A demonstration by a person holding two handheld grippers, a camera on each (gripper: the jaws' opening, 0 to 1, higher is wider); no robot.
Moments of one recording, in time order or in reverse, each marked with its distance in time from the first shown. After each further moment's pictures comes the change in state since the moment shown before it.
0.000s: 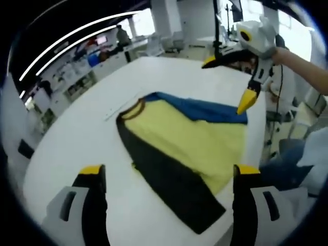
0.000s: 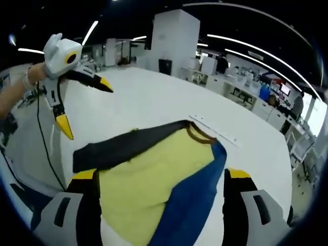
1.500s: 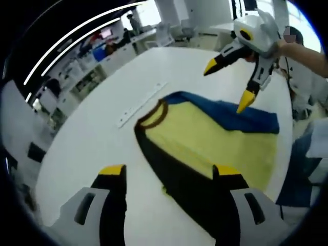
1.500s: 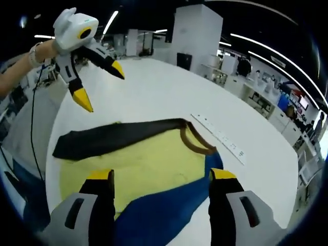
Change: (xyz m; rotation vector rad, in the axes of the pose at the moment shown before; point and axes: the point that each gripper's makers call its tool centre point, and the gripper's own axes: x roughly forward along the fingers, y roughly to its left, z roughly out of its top) left arm 0.061 0.067 0.048 0.025 0.102 0.093; right arm 0.075 -0.080 0.000 -0.125 0.047 0.160
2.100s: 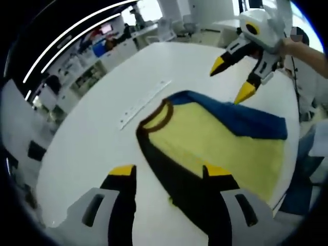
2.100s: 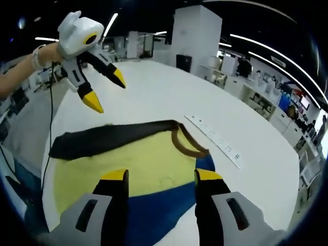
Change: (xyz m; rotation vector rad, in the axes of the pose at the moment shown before) left arm 0.028 0.019 0.016 -0.007 0.050 0.013; right arm 0.006 -0.032 0.002 -0.004 -0.018 0.017
